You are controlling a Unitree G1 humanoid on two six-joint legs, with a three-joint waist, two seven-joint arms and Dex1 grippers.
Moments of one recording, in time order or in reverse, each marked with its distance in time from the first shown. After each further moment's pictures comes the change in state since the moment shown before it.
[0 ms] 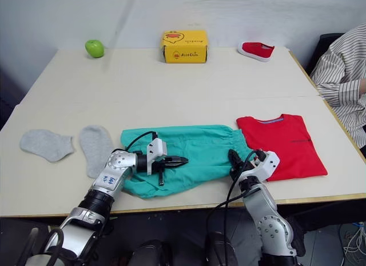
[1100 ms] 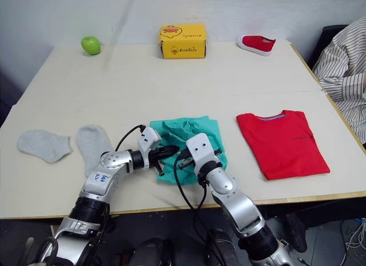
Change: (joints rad) left arm 0.090 0.020 0.082 -0.343 -0.025 0.468 0.305; right arm -0.286 -0.044 0.489 -0.009 -0.880 0.158 0.222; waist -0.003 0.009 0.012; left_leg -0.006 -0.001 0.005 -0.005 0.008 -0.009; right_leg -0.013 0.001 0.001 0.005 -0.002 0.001
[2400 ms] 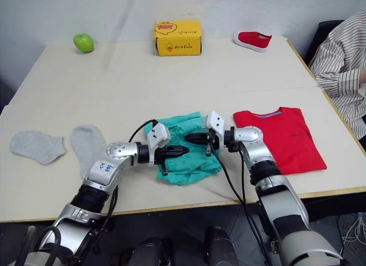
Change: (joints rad) left arm -0.093 0.029 -0.107 0.021 -0.028 -0.002 -0.130; right arm -0.651 -0.139 -0.233 1.274 0.060 -0.751 1.130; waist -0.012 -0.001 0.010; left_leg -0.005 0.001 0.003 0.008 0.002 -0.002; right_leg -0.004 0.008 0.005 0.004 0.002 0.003
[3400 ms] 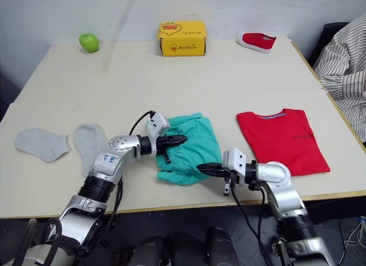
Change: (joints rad) left arm -0.114 -0.052 0.063 0.186 0.013 -0.049 0.075; right arm 0.676 -0.215 -0.099 -0.981 0.125 0.276 -0.011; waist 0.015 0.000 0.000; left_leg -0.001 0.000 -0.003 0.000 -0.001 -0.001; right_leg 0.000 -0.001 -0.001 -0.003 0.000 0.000
